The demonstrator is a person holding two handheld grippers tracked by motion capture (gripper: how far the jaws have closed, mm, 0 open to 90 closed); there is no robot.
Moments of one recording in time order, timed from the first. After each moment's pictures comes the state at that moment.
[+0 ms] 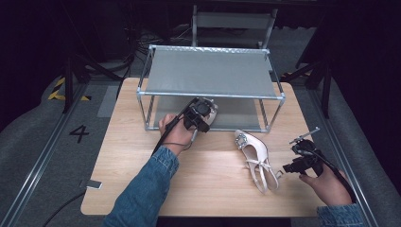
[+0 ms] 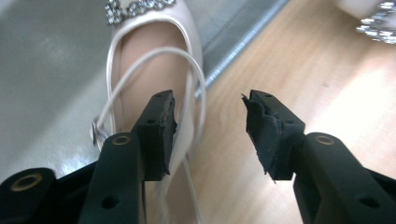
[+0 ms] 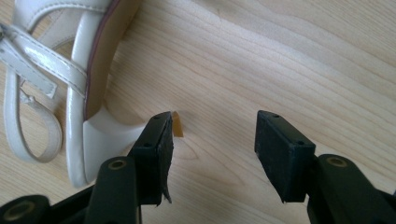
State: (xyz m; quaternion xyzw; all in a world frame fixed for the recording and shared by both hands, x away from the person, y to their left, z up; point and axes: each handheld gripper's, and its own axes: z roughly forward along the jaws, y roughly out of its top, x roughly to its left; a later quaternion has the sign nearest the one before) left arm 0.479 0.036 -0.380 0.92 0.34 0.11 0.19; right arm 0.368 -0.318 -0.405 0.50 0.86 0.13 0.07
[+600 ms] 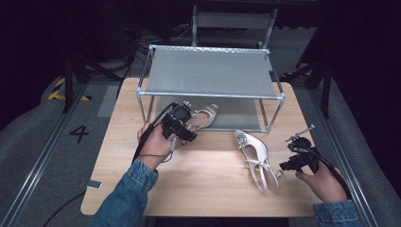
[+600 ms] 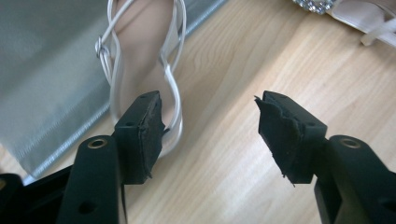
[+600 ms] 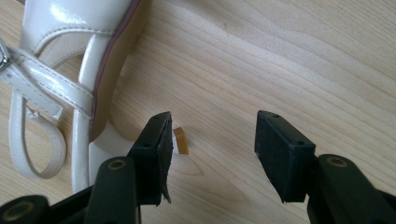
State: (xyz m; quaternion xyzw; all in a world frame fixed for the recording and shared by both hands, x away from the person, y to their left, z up) left arm 0.430 0.093 -0.351 0.90 0.36 0.06 0.23; right arm 0.376 -0.311 -0.407 0.49 0.86 0.13 0.07
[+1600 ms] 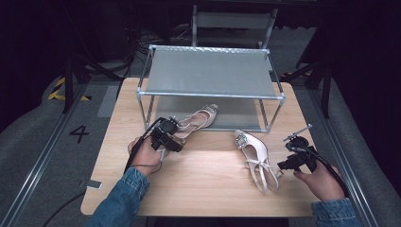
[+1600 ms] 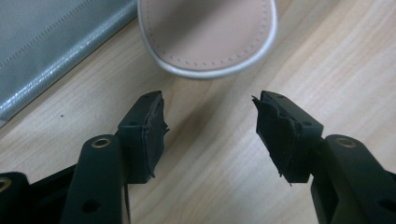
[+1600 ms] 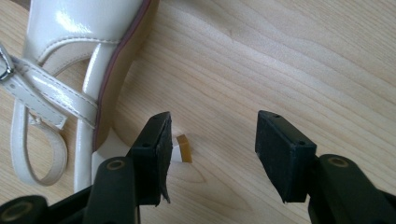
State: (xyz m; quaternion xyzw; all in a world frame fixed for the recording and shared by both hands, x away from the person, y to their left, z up) left arm 0.439 0.126 -0.424 0.89 0.40 0.05 0.19; right arm 0.379 -0.306 -0.409 0.49 0.86 0.12 0.07
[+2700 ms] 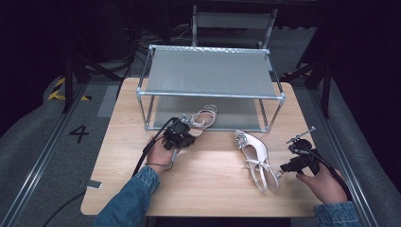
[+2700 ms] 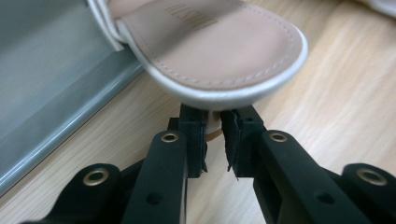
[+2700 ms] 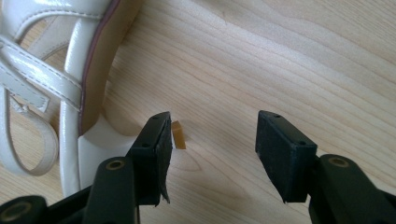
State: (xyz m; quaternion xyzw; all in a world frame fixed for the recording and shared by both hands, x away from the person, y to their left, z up) left arm 0.439 0.092 -0.428 0.89 0.34 0.08 0.30; right arm 0.373 -0.316 -0.413 0.50 0.85 0.12 0.06
